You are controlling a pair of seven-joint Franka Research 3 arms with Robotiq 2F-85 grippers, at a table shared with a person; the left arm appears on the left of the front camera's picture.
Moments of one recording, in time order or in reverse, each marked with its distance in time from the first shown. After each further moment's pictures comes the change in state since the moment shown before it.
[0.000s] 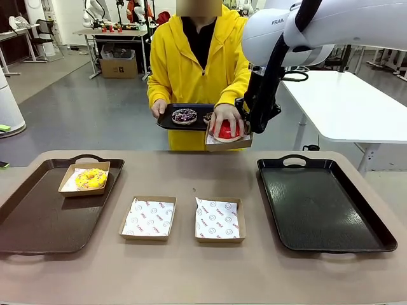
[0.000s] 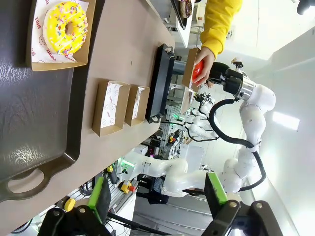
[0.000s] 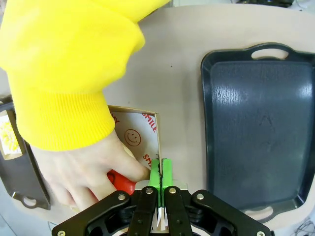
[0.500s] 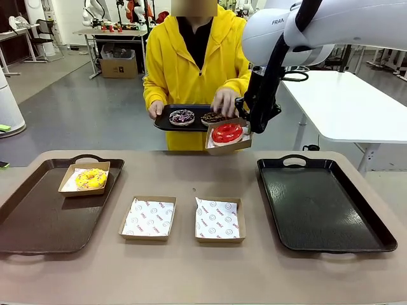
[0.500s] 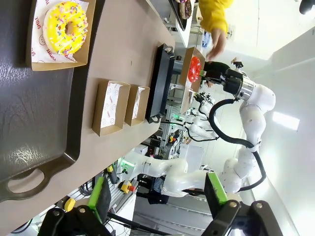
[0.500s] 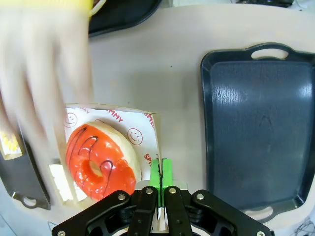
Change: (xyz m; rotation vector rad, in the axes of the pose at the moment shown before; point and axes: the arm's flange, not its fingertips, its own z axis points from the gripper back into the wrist) left arm 0.000 0.000 0.000 0.000 0.000 0.000; right arm 0.000 0.000 0.000 0.000 0.000 0.000
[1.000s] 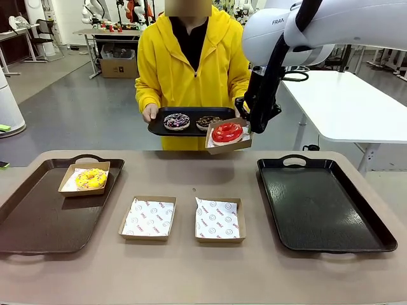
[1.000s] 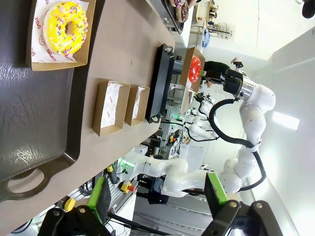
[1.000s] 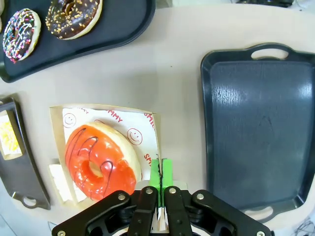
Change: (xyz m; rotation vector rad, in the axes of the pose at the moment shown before) left arm 0.000 0.000 0.000 0.000 0.000 0.000; right arm 0.000 0.000 0.000 0.000 0.000 0.000
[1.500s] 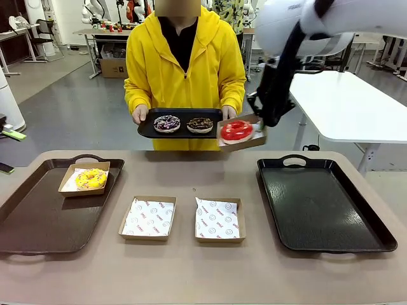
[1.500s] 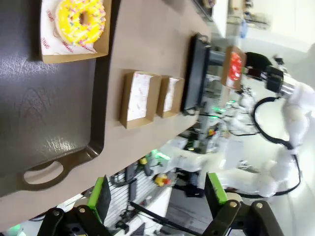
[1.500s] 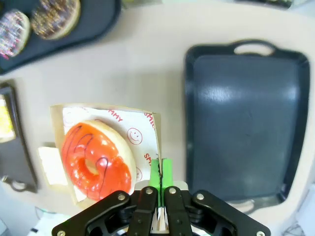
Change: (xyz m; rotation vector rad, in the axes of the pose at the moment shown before) left arm -0.009 -0.038 -0.036 0.259 0.046 -0.063; right arm -0.012 -0.037 0.031 -0.016 0.013 0.066
